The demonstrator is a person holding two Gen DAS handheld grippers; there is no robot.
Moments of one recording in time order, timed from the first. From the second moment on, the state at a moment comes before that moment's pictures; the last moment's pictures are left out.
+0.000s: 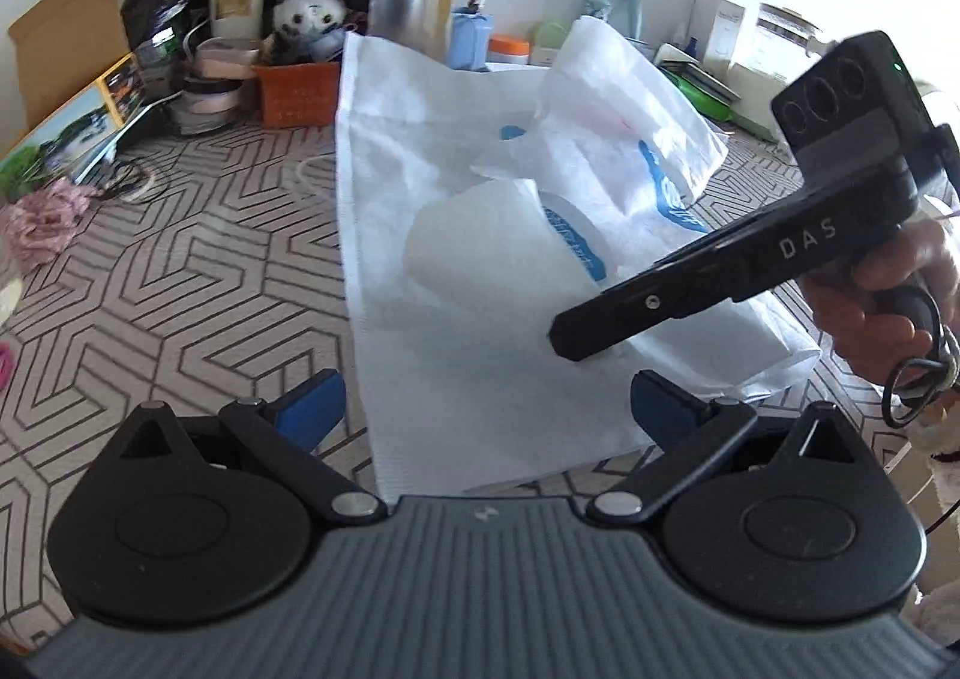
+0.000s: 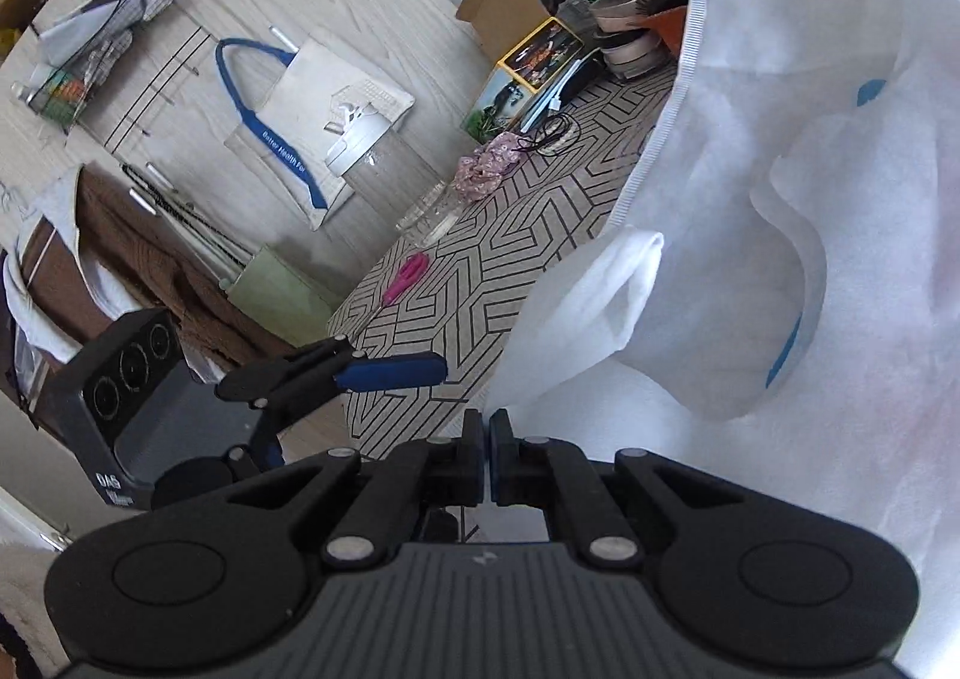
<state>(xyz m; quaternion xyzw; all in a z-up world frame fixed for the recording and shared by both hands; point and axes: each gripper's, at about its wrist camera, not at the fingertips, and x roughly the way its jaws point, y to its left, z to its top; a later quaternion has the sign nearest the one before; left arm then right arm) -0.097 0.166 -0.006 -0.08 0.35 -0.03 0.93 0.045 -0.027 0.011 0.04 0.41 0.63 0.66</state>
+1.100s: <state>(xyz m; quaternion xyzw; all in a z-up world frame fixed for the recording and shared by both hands) -0.067 0.167 -0.024 0.00 0.42 0.06 0.91 0.003 -0.137 0.000 -0.04 0.36 0.53 0.77</state>
